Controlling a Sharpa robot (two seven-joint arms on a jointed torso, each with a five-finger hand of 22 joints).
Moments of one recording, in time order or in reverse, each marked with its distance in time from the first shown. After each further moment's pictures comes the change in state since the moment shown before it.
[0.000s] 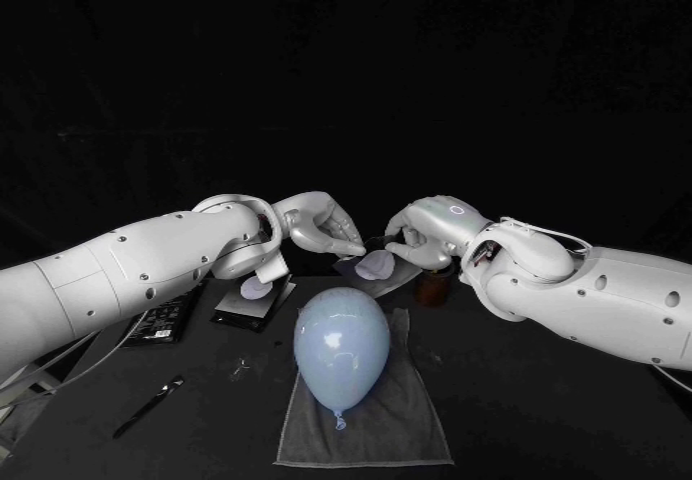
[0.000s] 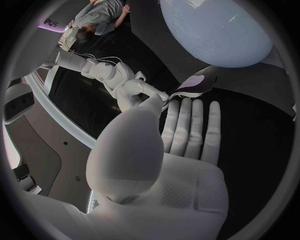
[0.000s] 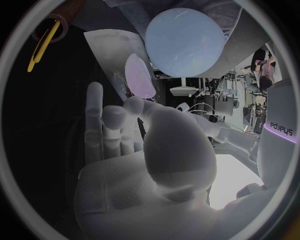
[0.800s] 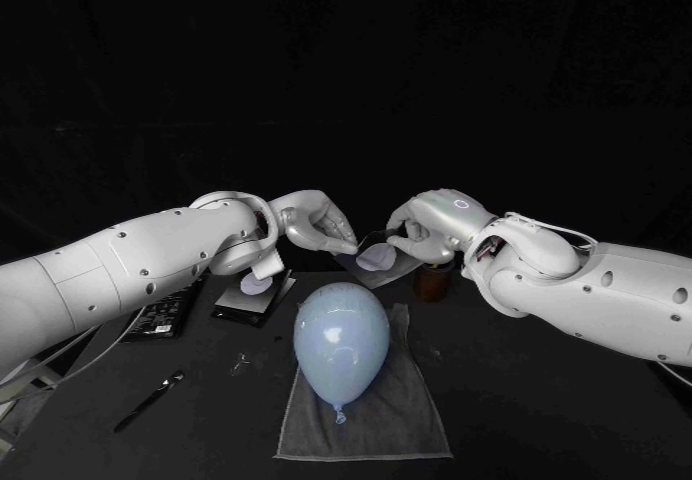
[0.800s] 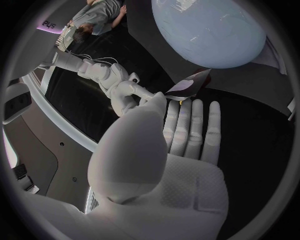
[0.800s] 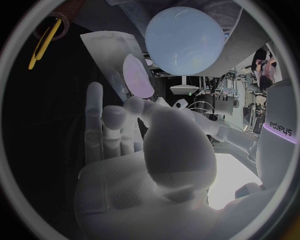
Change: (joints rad) left arm -0.002 0.004 -0.013 -0.031 -0.003 0.008 -0.008; left_hand 0.073 0.017 -0.004 -0.004 0.000 0.014 -0.014 -0.010 0.005 0.020 0.002 -0.028 -0.001 0.006 -0.006 -0.004 0.012 -0.001 0.000 0.000 -0.004 -0.002; right arm 0.000 -0.015 0.000 0.015 -0.002 -0.024 0.001; right_hand 0.001 0.001 0.000 0.000 0.003 -0.001 0.000 0.000 0.000 0.004 -0.003 0.000 0.001 0.001 0.002 0.000 0.001 -0.001 0.000 0.000 0.000 0.000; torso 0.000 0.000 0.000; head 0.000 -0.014
